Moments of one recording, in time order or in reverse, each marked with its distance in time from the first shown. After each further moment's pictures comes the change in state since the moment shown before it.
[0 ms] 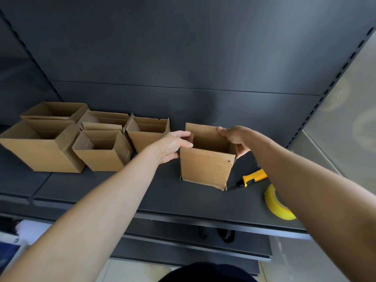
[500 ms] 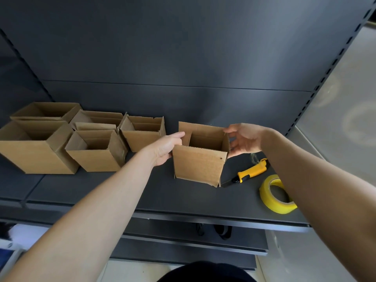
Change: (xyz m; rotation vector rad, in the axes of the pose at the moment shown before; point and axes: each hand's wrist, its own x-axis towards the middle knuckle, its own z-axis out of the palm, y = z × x) left_hand 0.006 -0.014 0.000 0.061 -0.026 0.014; right_hand 0.012 0.036 -0.038 0.412 -0.413 -0.154
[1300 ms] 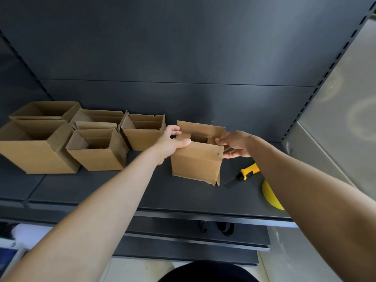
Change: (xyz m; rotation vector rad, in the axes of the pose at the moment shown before) left_hand 0.007 -0.007 -0.004 0.144 0.161 0.110; right_hand 0.023 0.023 0.028 -0.299 0.263 -0.066
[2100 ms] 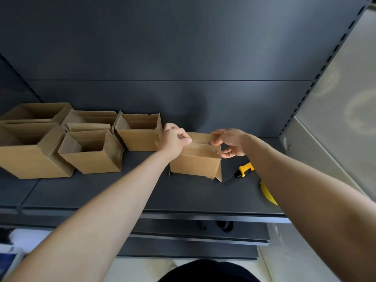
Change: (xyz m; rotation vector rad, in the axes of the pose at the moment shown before) left_hand 0.008 0.004 0.027 0.405 0.233 0.193; right_hand 0.003 -0.001 0.004 0.095 -0.012 0.043
